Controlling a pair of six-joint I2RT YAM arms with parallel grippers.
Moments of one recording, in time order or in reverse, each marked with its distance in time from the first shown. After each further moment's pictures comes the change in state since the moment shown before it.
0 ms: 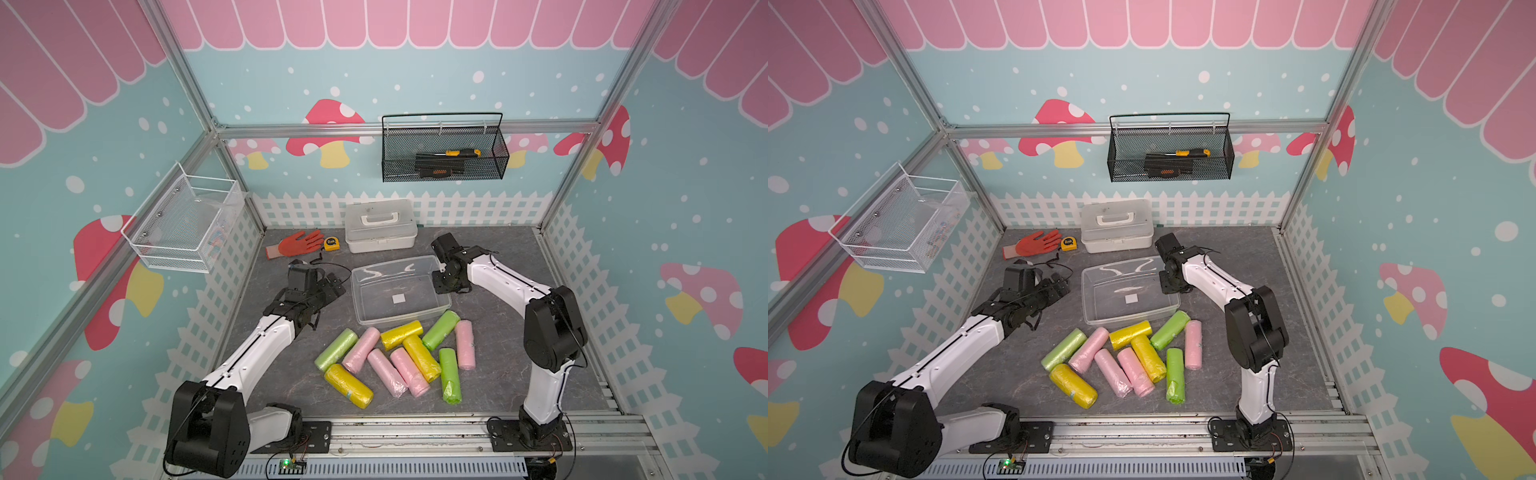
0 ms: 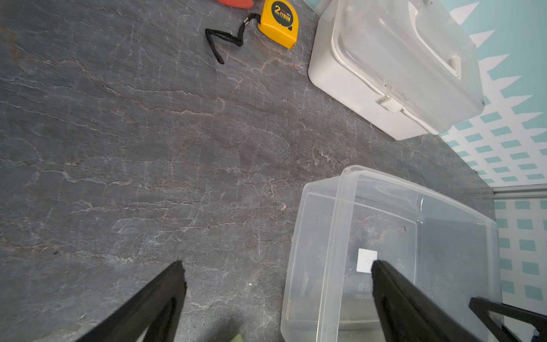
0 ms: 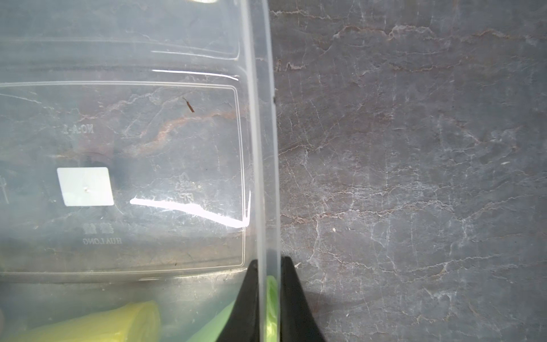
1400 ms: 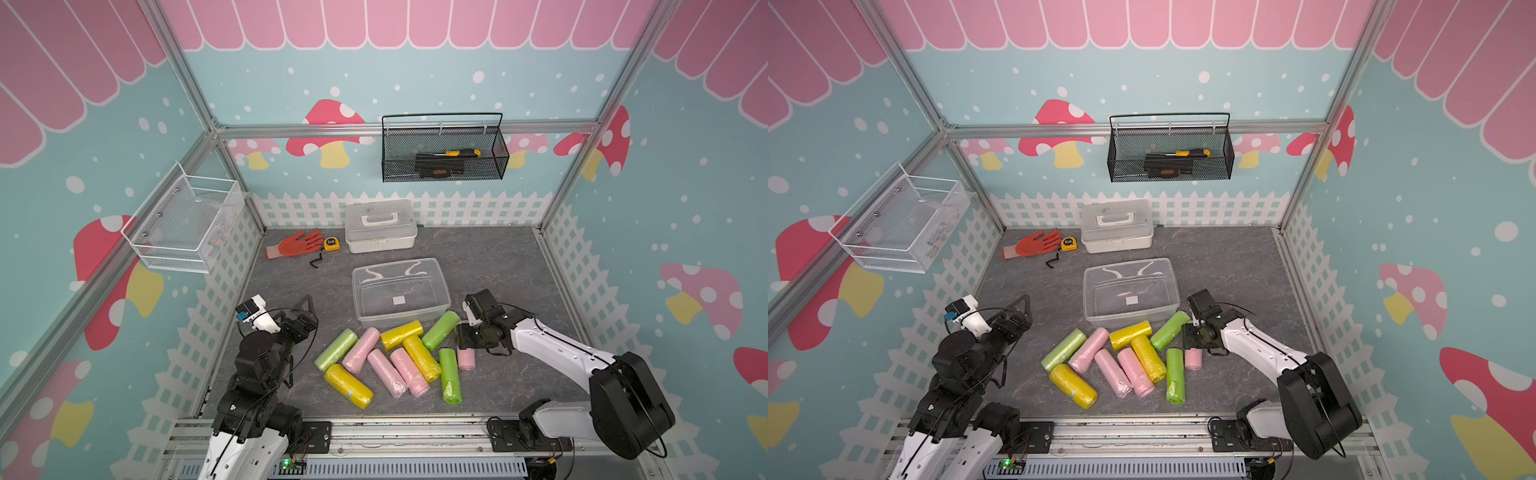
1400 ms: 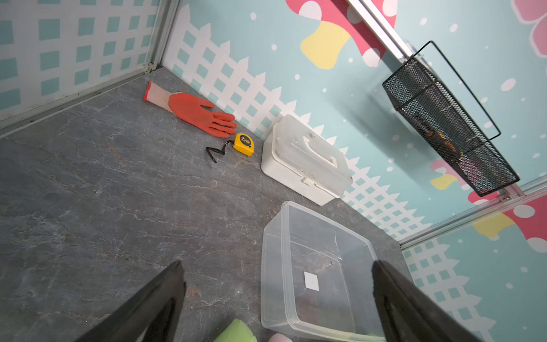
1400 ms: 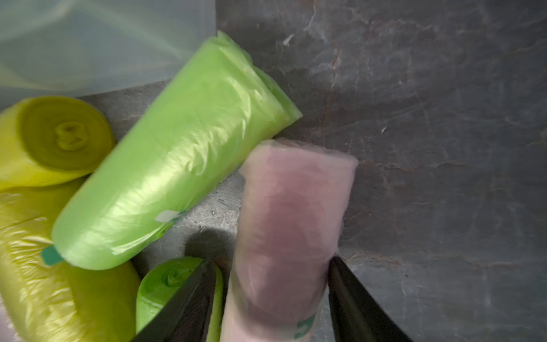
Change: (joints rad) left arm -0.041 -0.898 -0.296 -0.082 -0.180 0.019; right arm -0.014 -0.547 -0.816 0.258 -0.210 0.145
